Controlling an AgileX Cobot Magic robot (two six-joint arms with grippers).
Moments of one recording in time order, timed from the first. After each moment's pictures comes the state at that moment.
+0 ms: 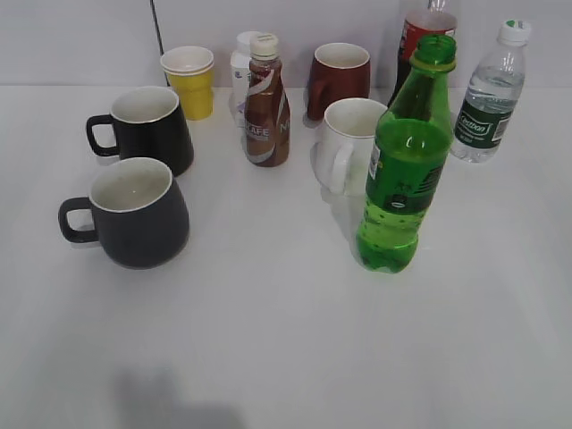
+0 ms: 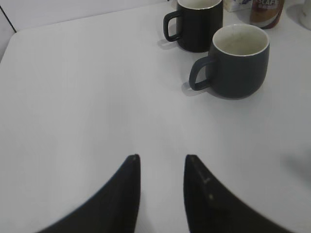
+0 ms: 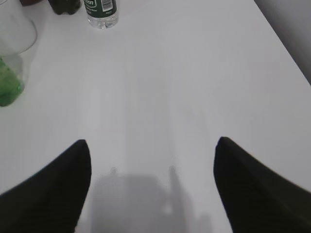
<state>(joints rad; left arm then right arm) -0.10 -0.01 -0.52 -0.01 1.07 0.12 0.10 -0.01 -0.50 -0.13 1.04 0.13</state>
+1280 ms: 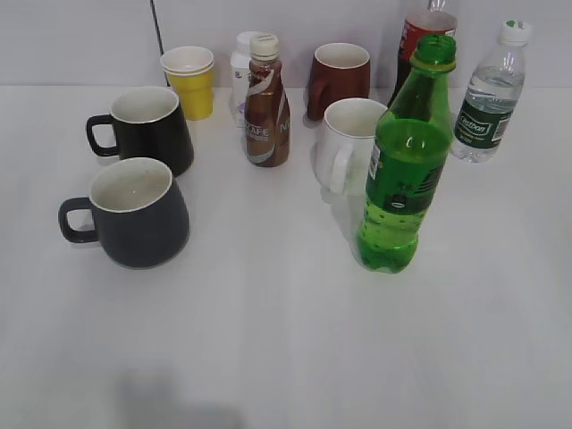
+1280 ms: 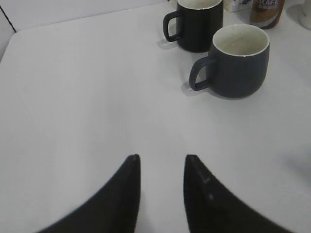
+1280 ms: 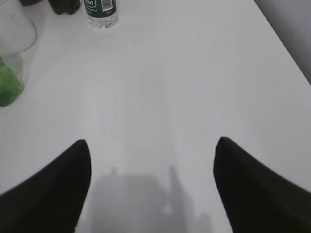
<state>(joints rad) -0.10 -0.01 -0.52 -0.01 1.07 0.12 0.10 -0.01 -0.50 -0.13 1.04 0.13</state>
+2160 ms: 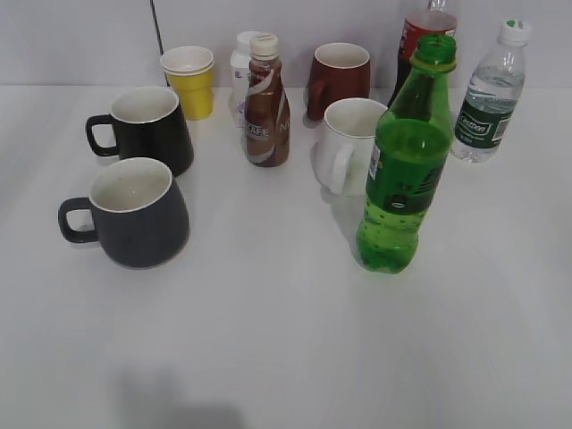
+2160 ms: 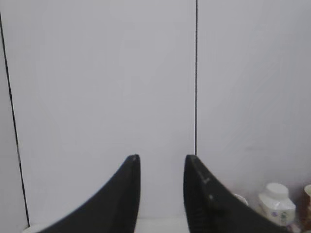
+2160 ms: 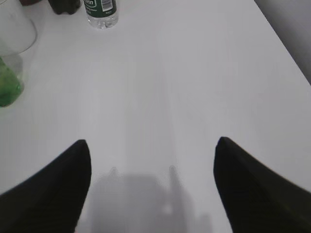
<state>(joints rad) -0.10 0.49 -0.54 -0.13 -0.07 0.12 0.10 -0.01 -0.50 -0.13 1.04 0.13</state>
